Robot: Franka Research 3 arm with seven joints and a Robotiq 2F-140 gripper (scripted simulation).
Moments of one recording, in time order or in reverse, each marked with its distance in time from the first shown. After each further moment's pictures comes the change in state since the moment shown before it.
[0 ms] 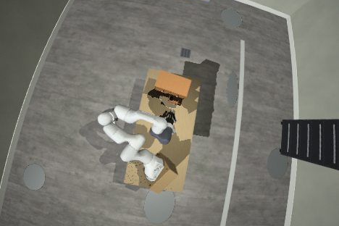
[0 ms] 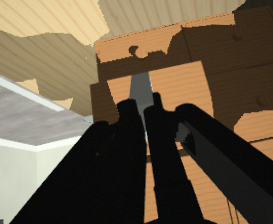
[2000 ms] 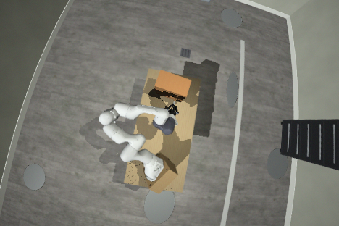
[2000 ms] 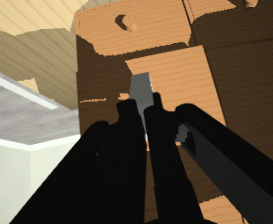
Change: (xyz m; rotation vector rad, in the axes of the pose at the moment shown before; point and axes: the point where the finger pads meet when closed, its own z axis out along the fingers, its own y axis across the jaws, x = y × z) arm -0.054 0.003 0.055 -0.008 0.002 -0.014
